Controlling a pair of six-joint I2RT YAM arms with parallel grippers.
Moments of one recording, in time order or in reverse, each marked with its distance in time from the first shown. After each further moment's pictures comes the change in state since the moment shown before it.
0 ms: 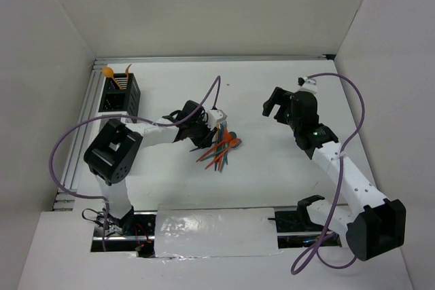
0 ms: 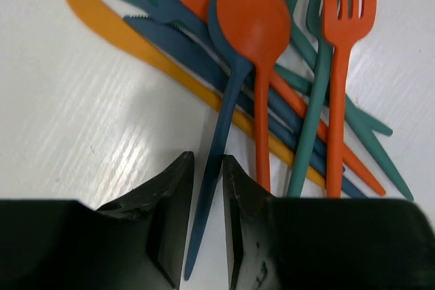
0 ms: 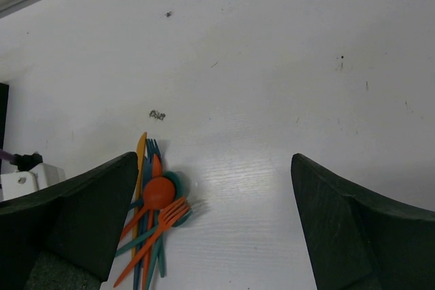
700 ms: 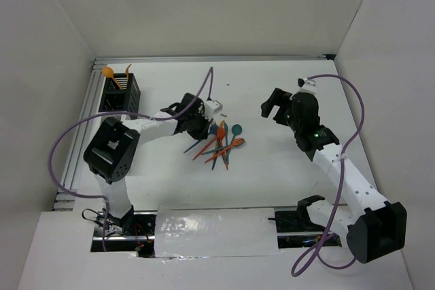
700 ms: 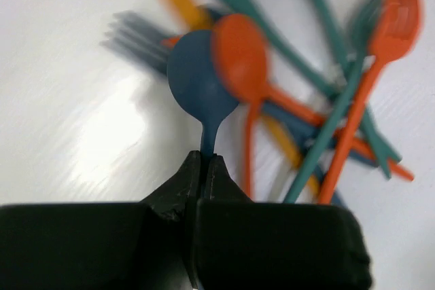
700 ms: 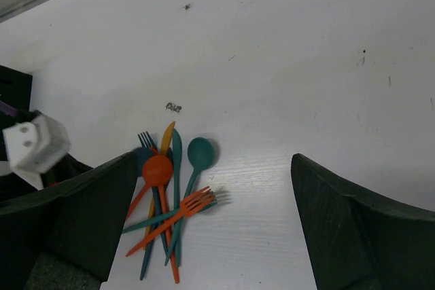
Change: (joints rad) left arm -0.007 0.055 0.126 -0.077 -0.082 -0.097; right arm -0.003 -0.020 -0.014 0.008 -0.053 0.023
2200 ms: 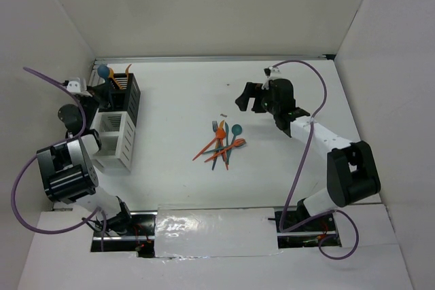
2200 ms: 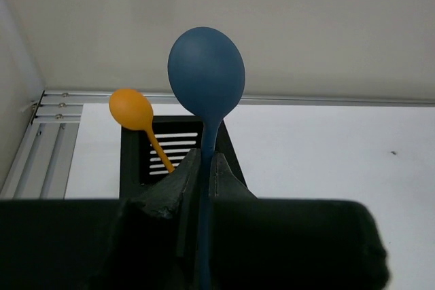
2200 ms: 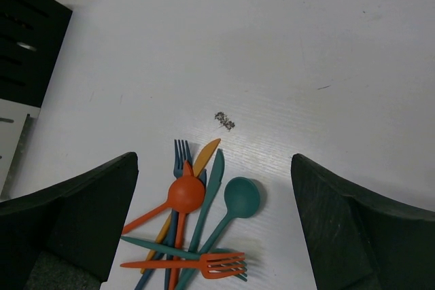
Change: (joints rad) left arm 1.046 -0.295 -0.485 1.323 0.345 -0.423; right arm 0.034 0.444 0.106 0.345 -0.311 -0.129
